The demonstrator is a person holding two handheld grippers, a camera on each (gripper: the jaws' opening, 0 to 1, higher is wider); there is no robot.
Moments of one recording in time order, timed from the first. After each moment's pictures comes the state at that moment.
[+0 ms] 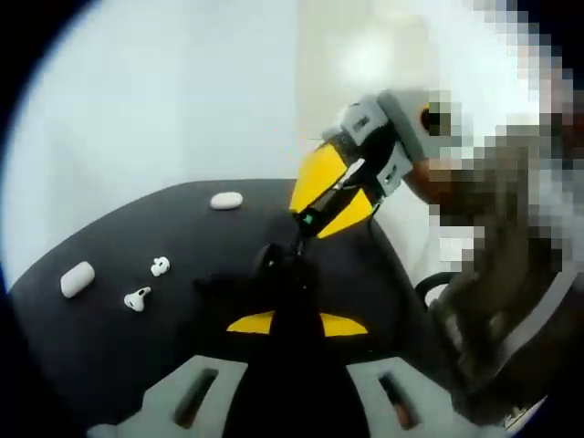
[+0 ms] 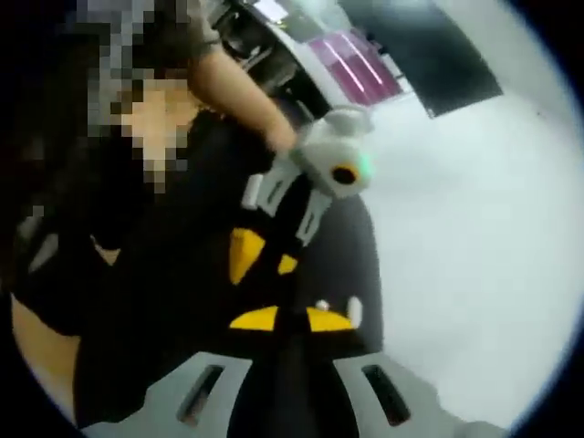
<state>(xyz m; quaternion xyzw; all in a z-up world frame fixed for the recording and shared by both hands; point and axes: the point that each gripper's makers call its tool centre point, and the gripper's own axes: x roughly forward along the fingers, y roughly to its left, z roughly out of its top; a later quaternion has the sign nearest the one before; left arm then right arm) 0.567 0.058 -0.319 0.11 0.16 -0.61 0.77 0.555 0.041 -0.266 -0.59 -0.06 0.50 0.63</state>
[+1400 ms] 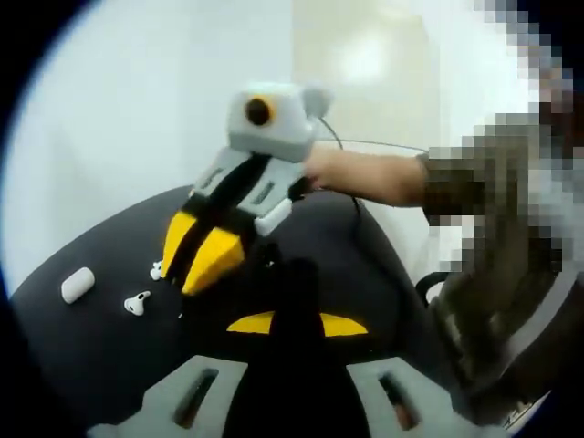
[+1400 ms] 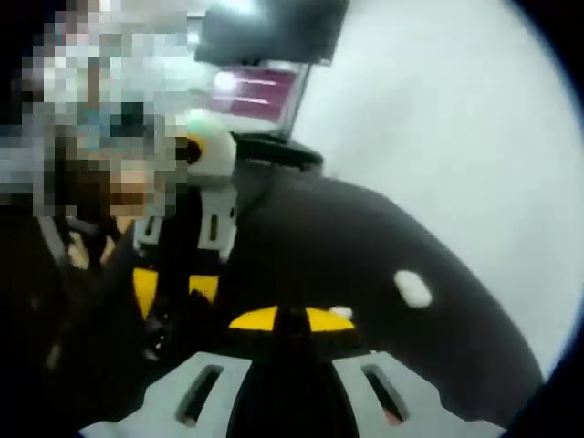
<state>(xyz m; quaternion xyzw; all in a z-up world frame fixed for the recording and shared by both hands) 0.564 0.056 -0.319 0.12 0.15 -0.61 0.77 0.643 0.092 -0.295 -0.25 0.09 0.63 0.73</state>
